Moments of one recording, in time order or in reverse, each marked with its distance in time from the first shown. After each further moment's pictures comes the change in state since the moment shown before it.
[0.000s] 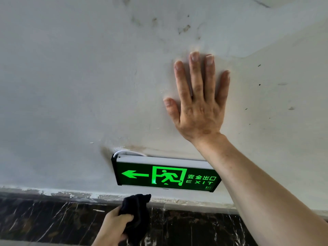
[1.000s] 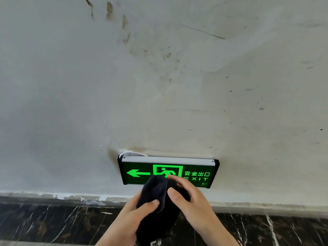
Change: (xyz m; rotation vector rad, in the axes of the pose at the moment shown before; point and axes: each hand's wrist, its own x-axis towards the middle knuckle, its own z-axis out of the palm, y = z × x) left_hand -0.127 0.041 0.027 -0.189 -0.502 0.281; right_hand -0.127 -0.029 -0.145 1.266 -1.125 1.090
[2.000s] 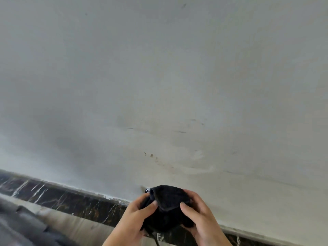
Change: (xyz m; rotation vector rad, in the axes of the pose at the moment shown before) left_hand -0.240 0.334 0.206 -0.086 0.096 0.002; right_hand -0.148 -0.421 -0.100 0.602 -0.087 0.315
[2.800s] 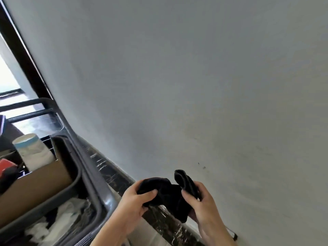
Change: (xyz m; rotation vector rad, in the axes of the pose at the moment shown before) left_hand -0.138 0.067 -0.056 -0.029 0.447 0.348; right_hand -0.017 -0.002 0.131 -0.389 -0.226 -0.170
